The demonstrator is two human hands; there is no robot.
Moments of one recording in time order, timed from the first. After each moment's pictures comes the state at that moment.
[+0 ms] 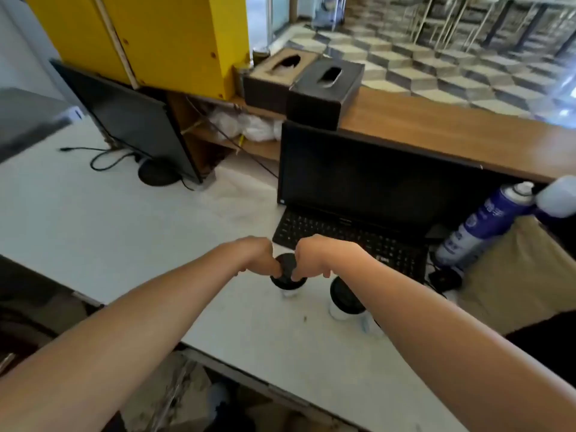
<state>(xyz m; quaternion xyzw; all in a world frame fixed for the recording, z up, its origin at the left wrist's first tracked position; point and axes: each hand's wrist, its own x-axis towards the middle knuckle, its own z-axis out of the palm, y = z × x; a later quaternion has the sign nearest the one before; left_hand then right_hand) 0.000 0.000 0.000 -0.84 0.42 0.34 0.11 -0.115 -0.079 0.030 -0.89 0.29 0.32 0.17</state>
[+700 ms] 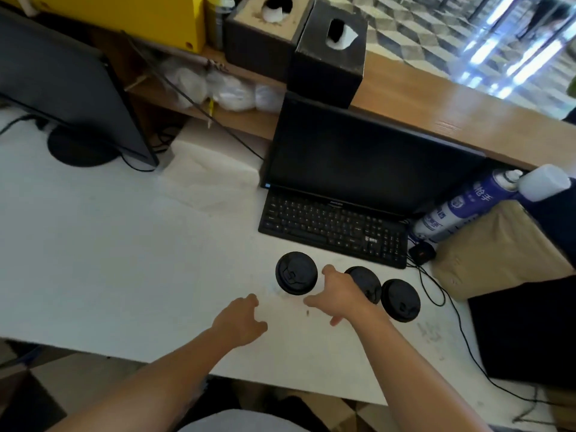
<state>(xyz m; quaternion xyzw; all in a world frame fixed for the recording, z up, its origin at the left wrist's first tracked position) 0.041 0.071 -0.177 -0.76 0.43 0.48 -0.04 -0.116 -0.050 -0.056 -0.69 0.59 0.21 0.35</state>
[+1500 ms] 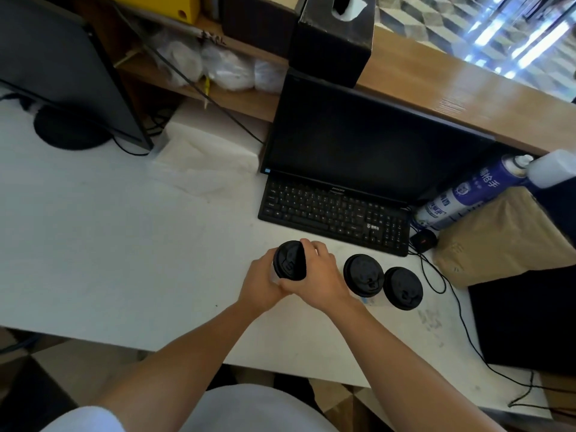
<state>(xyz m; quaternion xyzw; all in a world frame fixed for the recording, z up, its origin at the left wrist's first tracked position) 0.017 0.027 -0.178 -0.69 0.41 0.42 -0.42 -0.096 -0.036 -0.096 -0.80 0.52 0.05 0.29</state>
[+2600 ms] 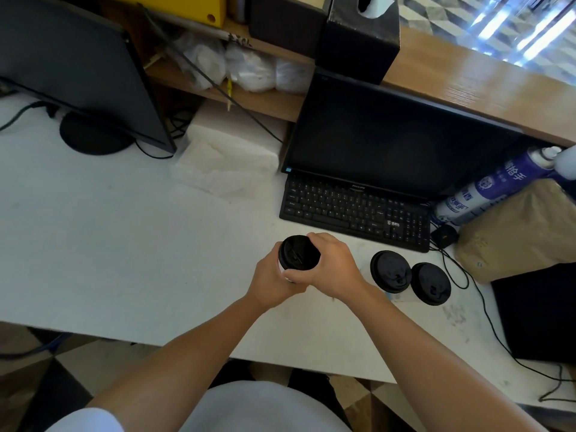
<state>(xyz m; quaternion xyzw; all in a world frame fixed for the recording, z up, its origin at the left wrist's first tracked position) 0.056 0.047 -0.178 -0.68 0.41 0.43 -0.42 -0.060 -0.029 -0.089 -0.83 0.47 -0.02 0.29</state>
